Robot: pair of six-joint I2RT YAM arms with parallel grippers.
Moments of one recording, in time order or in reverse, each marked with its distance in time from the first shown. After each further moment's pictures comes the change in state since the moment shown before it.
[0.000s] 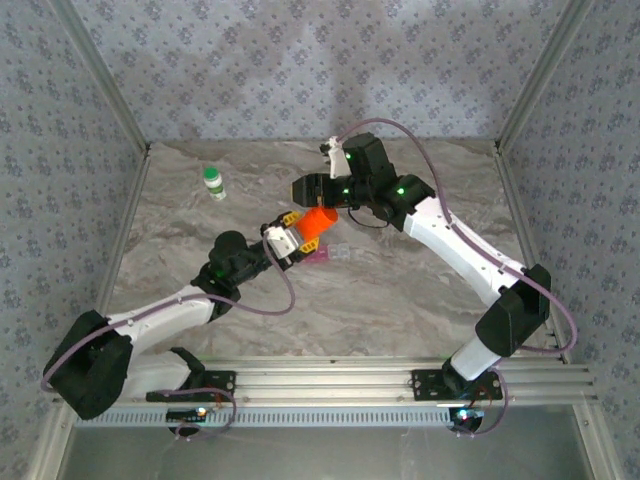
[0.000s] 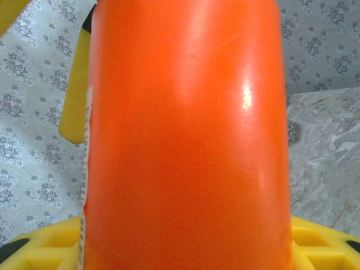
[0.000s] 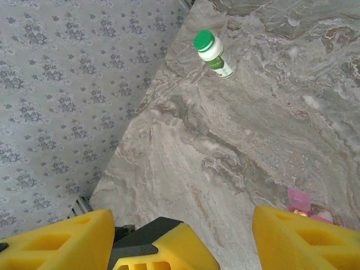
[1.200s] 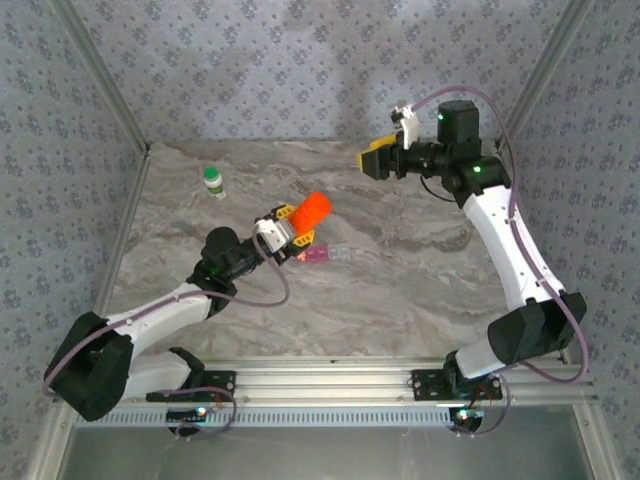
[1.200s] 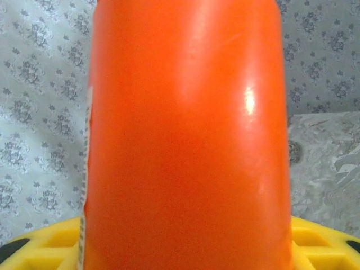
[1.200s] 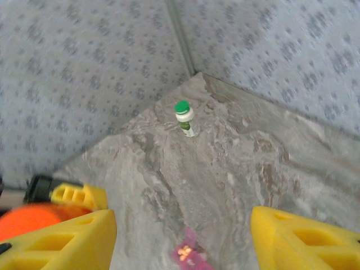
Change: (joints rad) left arm 0.075 -0.005 0.003 0.051 0.088 -0.079; right arm -0.430 -0.105 0.040 -0.049 -0.439 -0.623
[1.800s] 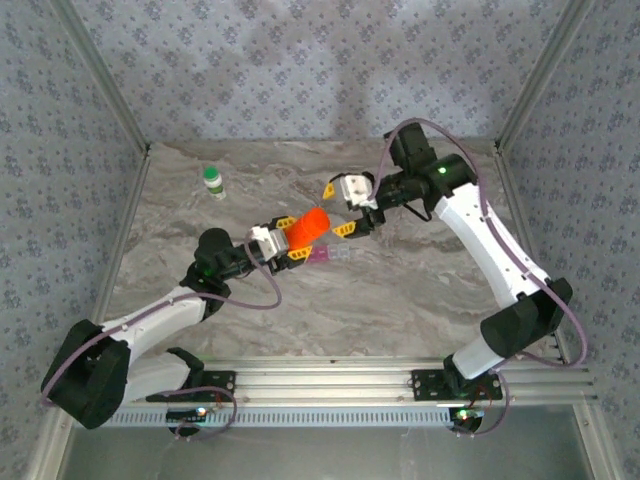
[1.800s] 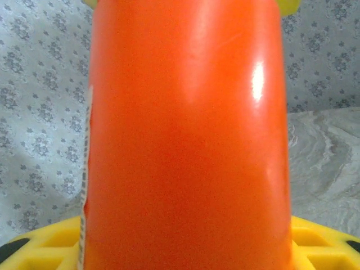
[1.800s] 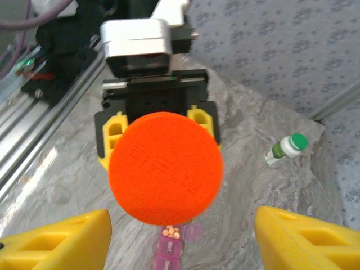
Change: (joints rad) left arm 0.045 -0.040 -0.032 -0.035 0.246 -0.022; right arm 0.250 0.082 0.119 -0.510 -0.090 -1.194
